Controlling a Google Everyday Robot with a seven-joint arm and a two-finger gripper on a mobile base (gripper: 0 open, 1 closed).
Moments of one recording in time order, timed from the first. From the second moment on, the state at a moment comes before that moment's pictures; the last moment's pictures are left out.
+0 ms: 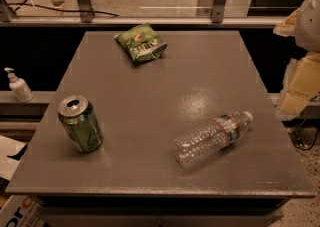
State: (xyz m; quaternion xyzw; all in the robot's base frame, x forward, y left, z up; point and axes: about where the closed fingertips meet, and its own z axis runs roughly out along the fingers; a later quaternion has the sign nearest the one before) arm 0.438 -0.217 0.976 -0.60 0.78 -0.03 0.16
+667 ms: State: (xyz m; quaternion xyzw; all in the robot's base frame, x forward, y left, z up) arm 0.435 -0.206 0.966 -0.60 0.78 -0.01 0.18
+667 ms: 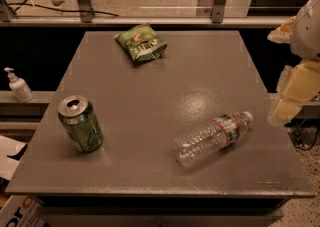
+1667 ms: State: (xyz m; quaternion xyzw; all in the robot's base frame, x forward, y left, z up) arm 0.421 -0.119 0.925 -0.59 0.75 0.16 0.25
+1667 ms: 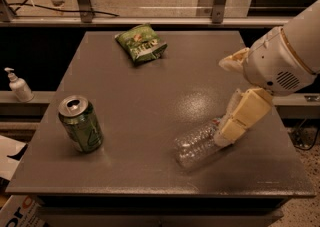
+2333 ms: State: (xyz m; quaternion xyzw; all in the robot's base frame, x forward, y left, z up) arm 0.405 -0.058 0.918 -0.58 0.70 0.25 0.32
